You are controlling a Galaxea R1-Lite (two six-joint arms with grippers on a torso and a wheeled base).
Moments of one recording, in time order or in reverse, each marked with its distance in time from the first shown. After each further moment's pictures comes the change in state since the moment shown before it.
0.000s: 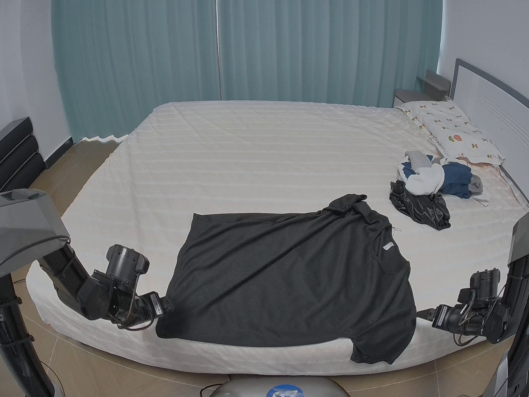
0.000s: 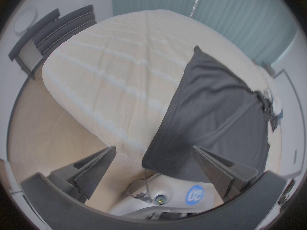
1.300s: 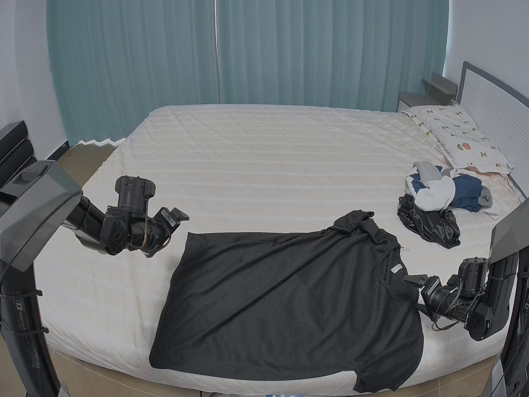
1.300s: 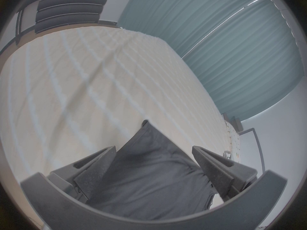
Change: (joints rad) left arm 0.067 0.150 -0.578 0.023 -0.159 -0.251; right arm 0.075 0.137 -0.130 -0.276 0.143 0.596
